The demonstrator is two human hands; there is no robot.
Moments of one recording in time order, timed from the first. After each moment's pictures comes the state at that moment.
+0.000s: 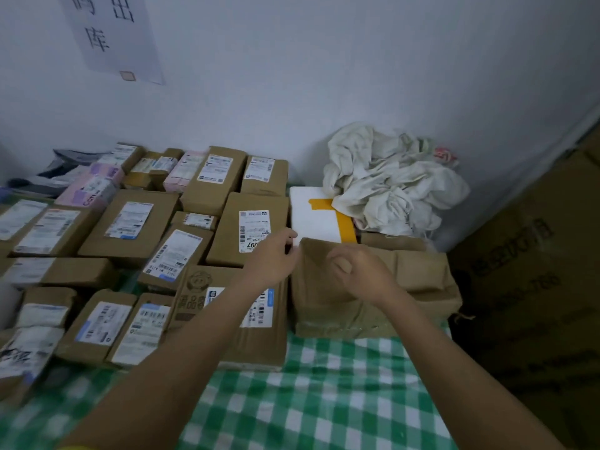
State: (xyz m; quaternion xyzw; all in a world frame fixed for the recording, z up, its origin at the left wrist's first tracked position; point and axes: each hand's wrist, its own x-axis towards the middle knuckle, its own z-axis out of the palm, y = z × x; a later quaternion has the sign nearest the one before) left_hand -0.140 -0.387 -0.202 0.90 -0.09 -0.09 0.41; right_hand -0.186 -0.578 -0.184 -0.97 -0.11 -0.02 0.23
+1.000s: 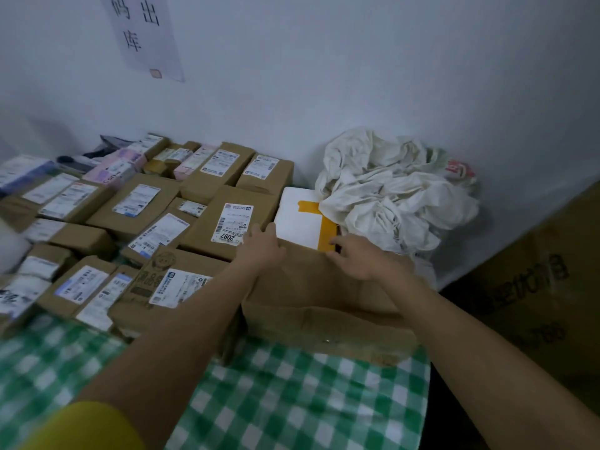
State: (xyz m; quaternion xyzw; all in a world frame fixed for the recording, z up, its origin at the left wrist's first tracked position) left_hand -0.125 -0.483 -0.203 0.96 0.08 -0.14 0.21; right_hand -0.102 -0.691 -0.207 -0.96 -0.16 0.17 0.15
